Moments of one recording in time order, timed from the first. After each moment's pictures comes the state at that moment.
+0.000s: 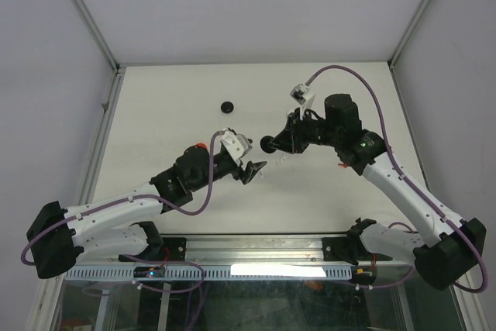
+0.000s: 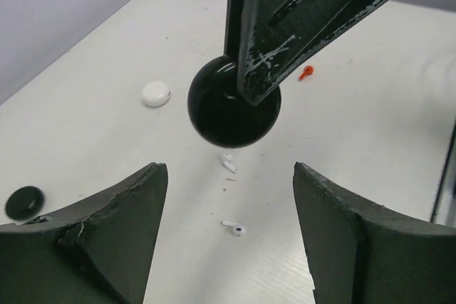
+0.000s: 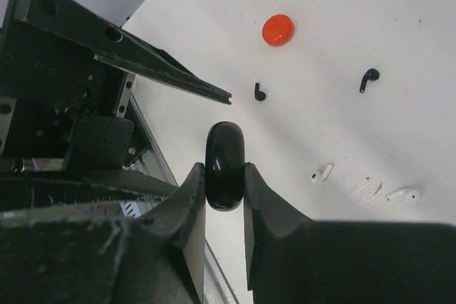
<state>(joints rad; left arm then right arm) -1.00 1.07 0.65 0.34 -0.04 0.14 0.55 1.09 0.99 -0.34 -0.59 0.27</state>
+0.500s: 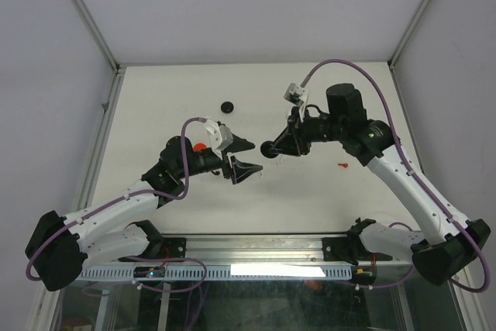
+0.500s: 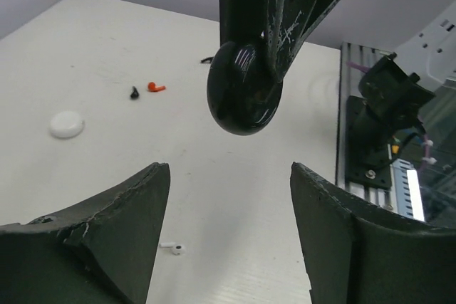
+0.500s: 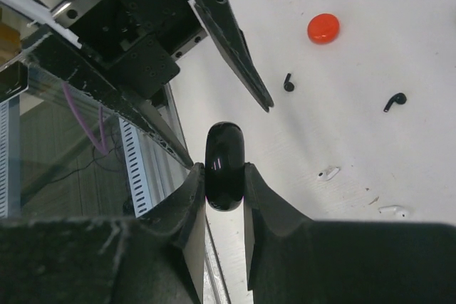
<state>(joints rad) -0.78 1.00 0.58 0.45 0.46 -0.08 0.55 1.12 1.19 -0.60 -0.77 -0.02</state>
